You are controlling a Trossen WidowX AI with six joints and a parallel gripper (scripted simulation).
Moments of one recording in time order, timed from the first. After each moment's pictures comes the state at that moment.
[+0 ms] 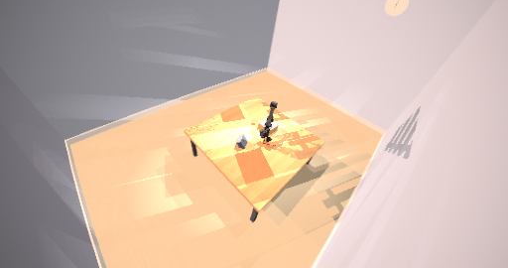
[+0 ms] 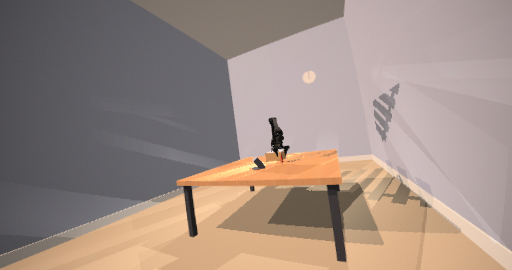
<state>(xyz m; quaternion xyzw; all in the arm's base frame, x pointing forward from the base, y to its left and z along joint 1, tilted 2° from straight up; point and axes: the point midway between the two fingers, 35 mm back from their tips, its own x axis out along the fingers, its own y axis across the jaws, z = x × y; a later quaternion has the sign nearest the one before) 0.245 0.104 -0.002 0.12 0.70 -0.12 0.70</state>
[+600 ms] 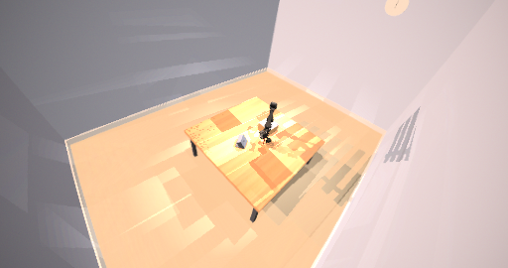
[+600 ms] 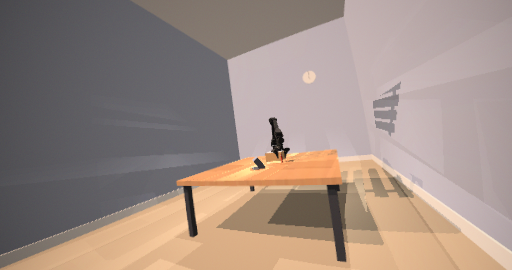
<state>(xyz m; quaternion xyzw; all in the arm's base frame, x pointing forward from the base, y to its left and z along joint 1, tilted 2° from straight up) 0.242 0.103 -0.022 0.12 0.70 -0.12 0.70</state>
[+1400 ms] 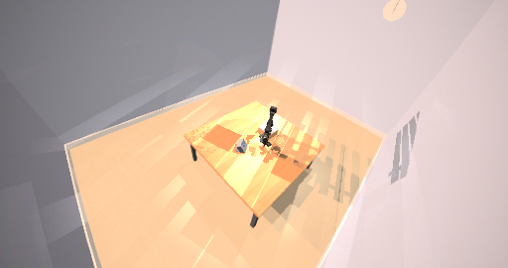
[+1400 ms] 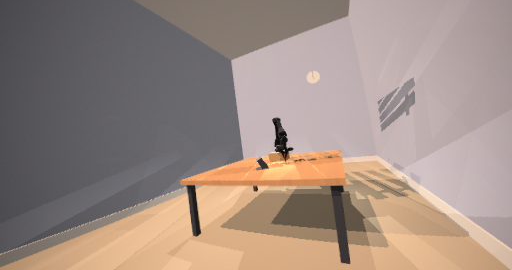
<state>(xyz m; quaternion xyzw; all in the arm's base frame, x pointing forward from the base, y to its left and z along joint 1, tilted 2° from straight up) 0.242 0.103 -0.016 0.12 0.70 -0.12 0.69</state>
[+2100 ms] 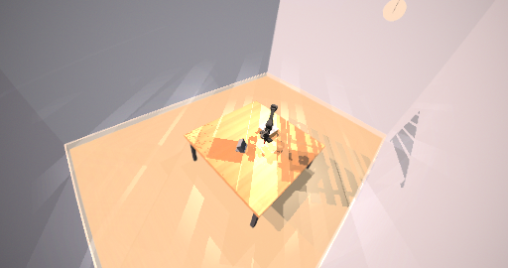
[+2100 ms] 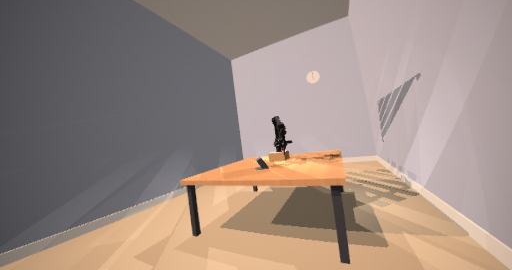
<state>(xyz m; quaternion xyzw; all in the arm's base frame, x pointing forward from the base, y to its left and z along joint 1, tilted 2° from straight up) 0.249 0.102 0.056 0.12 0.70 -0.12 0.70</state>
